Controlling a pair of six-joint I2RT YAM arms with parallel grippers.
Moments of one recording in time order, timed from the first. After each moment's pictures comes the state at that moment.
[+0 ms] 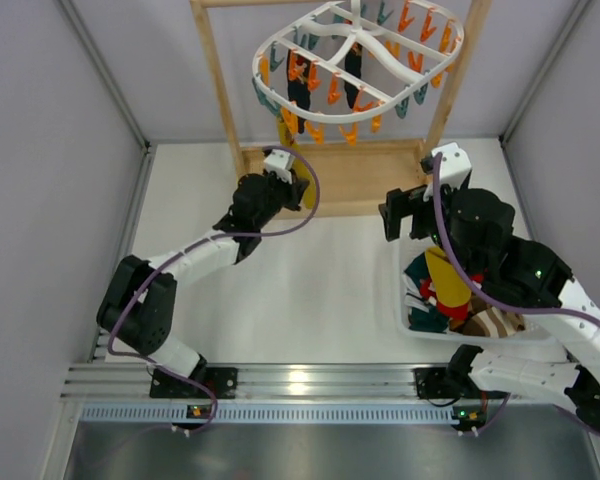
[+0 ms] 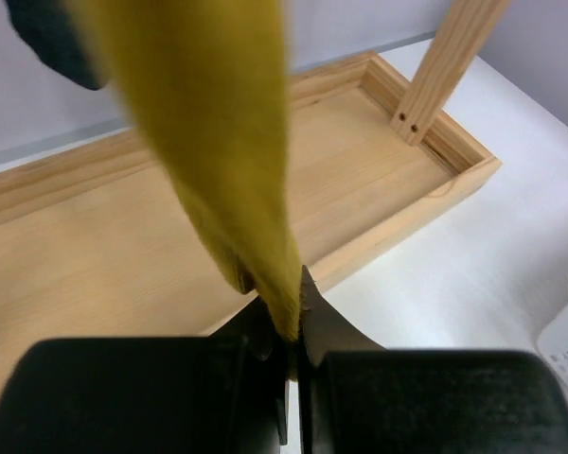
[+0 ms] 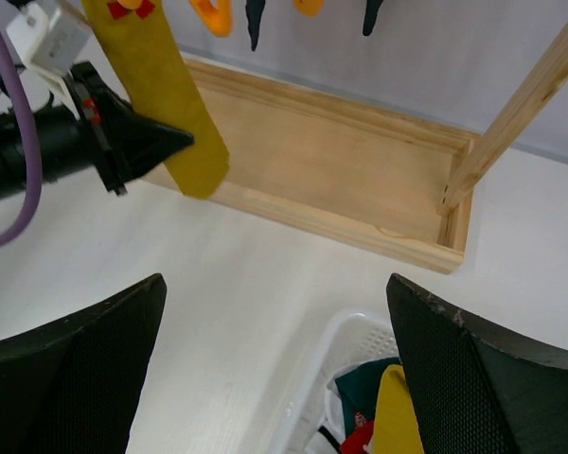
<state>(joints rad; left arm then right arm) -0.49 1.58 0.98 0.52 0.11 -0.16 0.90 0.94 1.36 -0.67 0.52 0.10</state>
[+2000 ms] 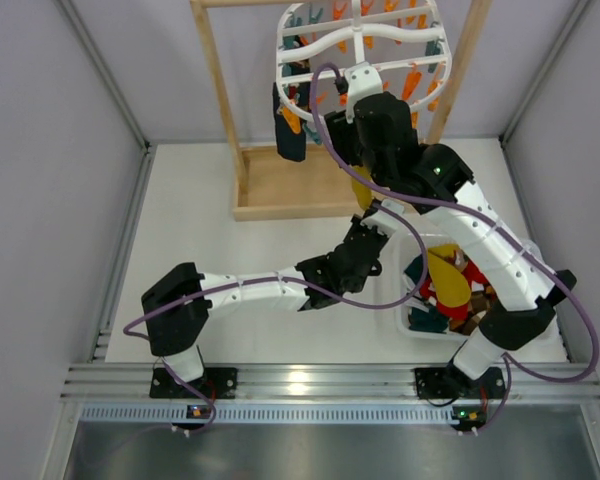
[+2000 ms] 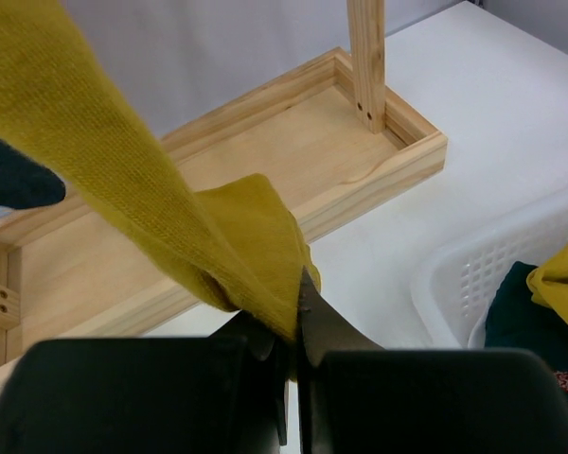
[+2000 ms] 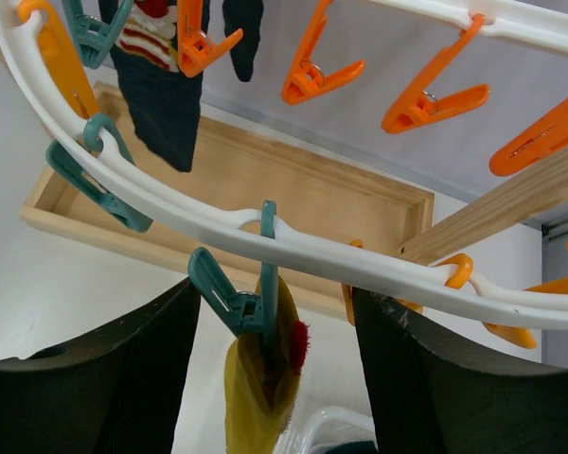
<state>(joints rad) -1.19 1.73 1.23 0.39 -0.80 0.10 0.82 1.62 2.08 -0.81 0.58 -0.03</state>
